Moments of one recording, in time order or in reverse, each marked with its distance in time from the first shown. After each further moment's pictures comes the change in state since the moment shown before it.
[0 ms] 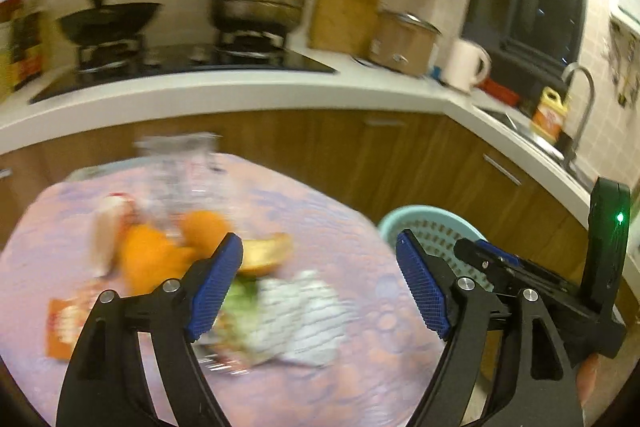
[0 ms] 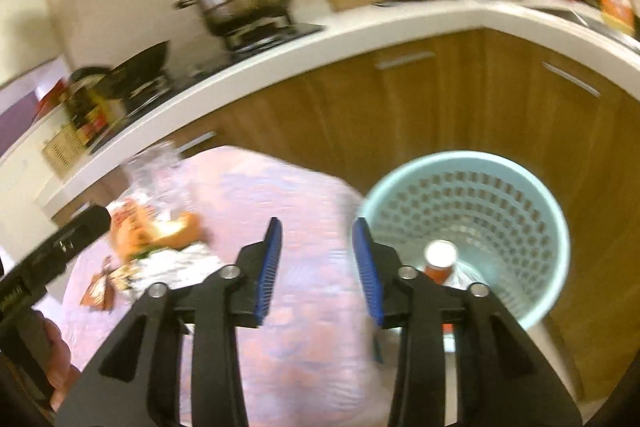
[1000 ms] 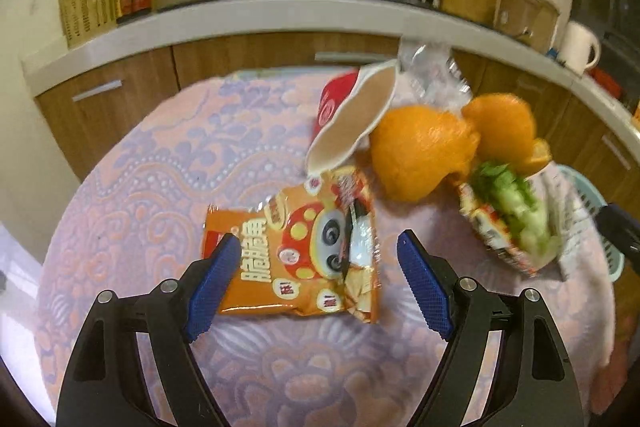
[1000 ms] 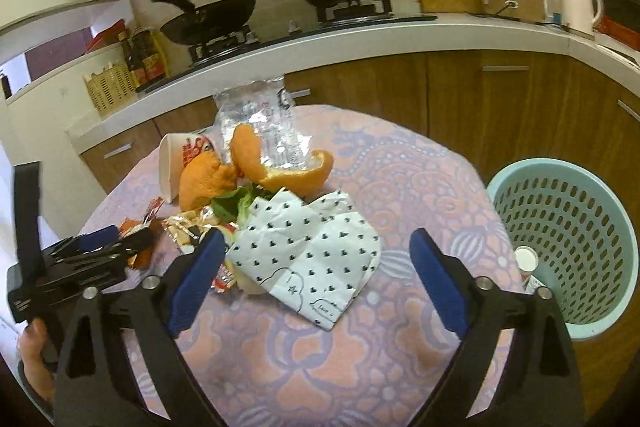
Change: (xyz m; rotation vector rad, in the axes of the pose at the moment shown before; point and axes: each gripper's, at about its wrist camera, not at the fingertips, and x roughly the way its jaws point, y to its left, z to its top) left arm 0.007 0.154 -0.072 -0.096 0.147 0.352; right arm 0.036 0.102 -0.059 -0.189 0.007 0.127
